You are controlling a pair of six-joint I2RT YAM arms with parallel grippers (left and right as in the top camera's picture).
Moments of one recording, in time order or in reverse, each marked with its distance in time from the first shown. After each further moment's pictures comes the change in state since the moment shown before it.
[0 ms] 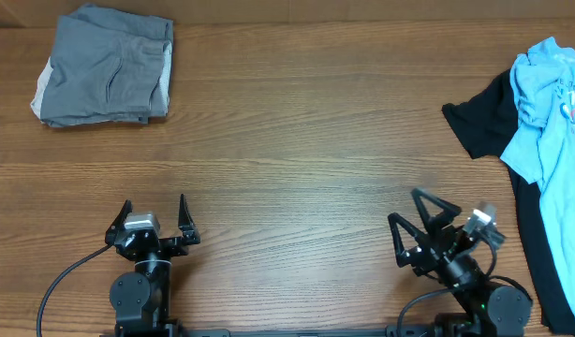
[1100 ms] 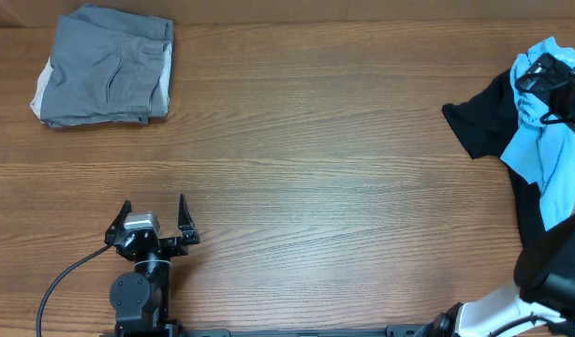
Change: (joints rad) left arm 0.000 0.000 0.000 0.000 -0.004 0.000; right arm -0.444 1.809 1.600 -0.996 0.608 -0.456
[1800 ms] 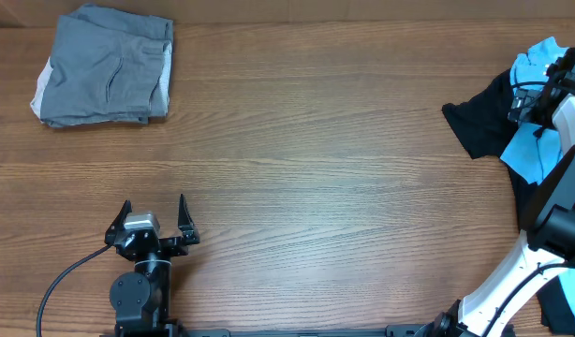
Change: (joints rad) left arm 0.000 0.000 0.000 0.000 0.000 0.000; right arm -0.019 0.350 0.018 0.237 0.226 -0.425
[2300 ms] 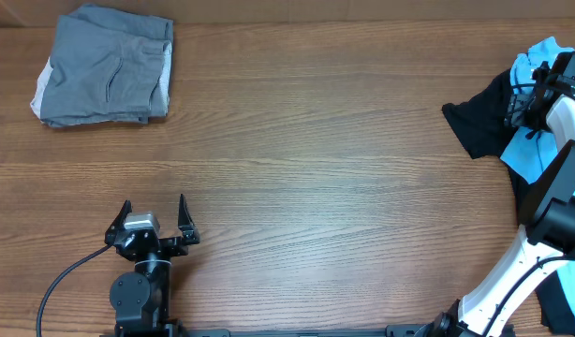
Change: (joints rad) left arm 0.000 0.000 0.000 0.000 0.000 0.000; right arm 0.005 0.051 0.002 0.007 -0.066 -0.062
